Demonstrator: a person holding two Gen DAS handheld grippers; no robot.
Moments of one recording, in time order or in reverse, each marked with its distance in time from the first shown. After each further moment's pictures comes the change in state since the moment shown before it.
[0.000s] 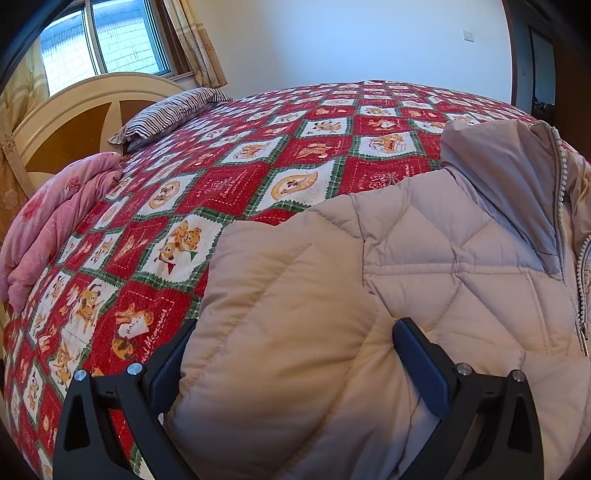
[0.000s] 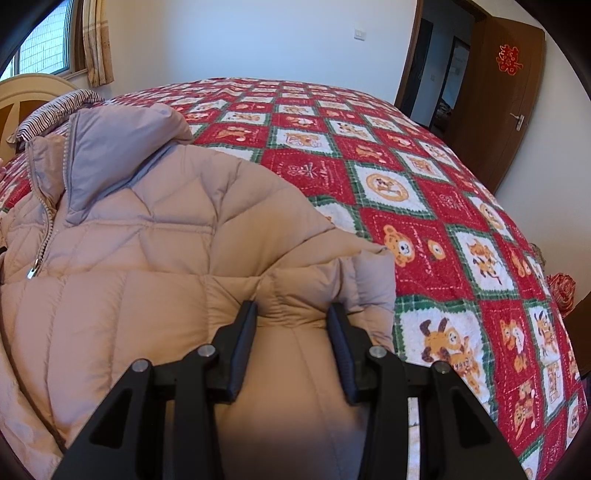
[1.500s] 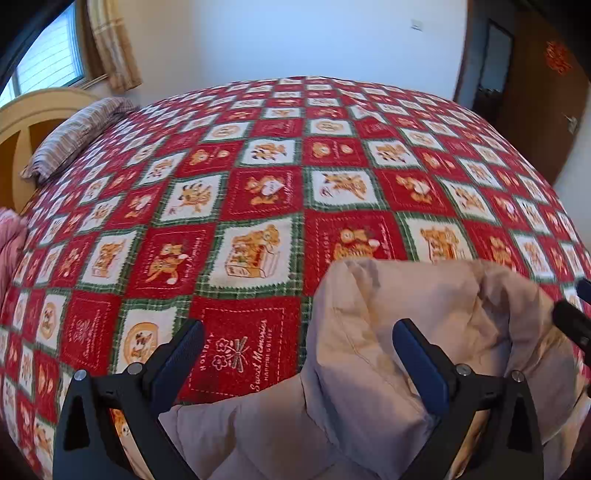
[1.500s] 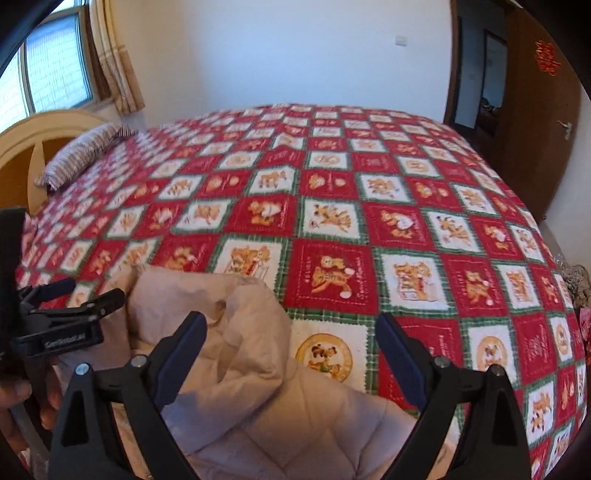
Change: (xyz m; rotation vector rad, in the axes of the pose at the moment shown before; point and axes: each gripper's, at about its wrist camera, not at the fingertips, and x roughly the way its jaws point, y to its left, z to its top) left arm 0.044 -0.101 0.162 0.098 0.084 -0.298; right arm 0.048 0.072 0.180 0.004 0.009 0.226
